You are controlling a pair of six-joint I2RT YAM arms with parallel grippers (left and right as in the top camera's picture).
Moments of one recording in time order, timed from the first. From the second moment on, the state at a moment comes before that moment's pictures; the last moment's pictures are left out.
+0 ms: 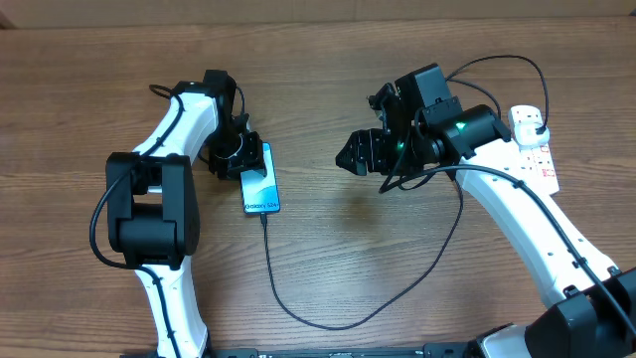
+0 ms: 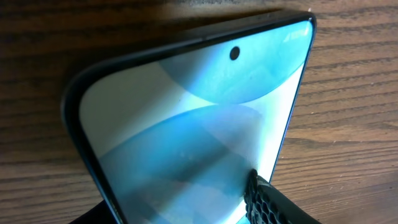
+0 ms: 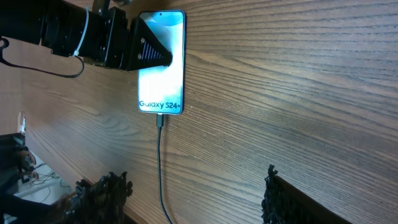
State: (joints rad) left arm -0.09 2.19 1.60 -1.08 0.28 -0.20; right arm 0.39 1.61 1.42 -0.93 -0.47 0.35
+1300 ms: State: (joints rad) left arm -0.09 2.15 1.69 -1.18 0.20 -0.20; right arm 0.39 1.61 1.42 -0.94 -0.47 0.33
